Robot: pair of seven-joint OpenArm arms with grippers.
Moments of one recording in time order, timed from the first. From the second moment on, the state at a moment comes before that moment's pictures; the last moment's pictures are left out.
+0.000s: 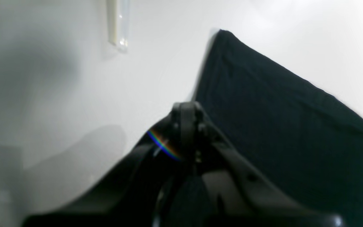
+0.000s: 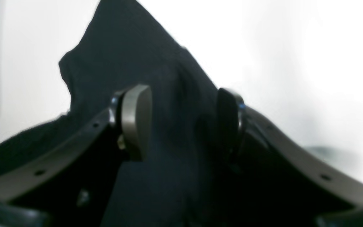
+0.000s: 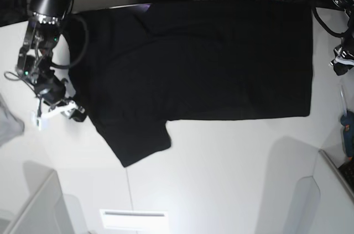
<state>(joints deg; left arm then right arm) 13.6 -20.6 -53.5 94.9 -42.7 -17.2 63.3 4.9 13.3 18.2 81.0 40.2 7.7 -51.2</state>
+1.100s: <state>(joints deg) 9.8 -22.6 -51.0 88.3 -33.2 -17.2 63.0 33.0 17.2 -18.3 38.9 40.3 13.0 -35.2</state>
